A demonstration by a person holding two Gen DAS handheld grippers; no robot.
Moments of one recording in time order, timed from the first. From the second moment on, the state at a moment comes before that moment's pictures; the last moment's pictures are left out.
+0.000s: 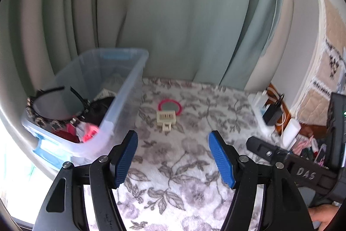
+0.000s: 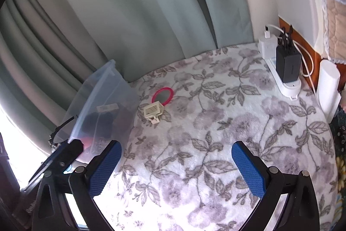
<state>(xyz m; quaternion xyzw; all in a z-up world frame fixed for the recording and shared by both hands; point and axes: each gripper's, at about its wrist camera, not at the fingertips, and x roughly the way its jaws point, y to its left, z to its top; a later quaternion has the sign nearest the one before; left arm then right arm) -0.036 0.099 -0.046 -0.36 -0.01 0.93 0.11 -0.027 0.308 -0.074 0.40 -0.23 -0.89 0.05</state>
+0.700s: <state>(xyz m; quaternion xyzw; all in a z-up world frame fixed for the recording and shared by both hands) -0.109 0.123 -0.131 -0.42 -0.01 0.90 0.07 -0.083 0.309 -0.126 0.45 -0.18 -0.87 0.07</state>
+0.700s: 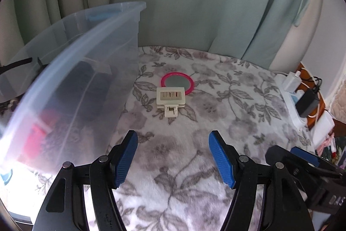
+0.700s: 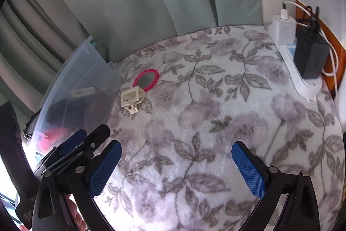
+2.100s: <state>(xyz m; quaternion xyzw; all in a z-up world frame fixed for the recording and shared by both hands) -0.174 0.117 -0.185 -0.43 -0.05 0.90 0.04 -0.239 0.272 -0.149 0.48 -0.08 -0.86 0.12</state>
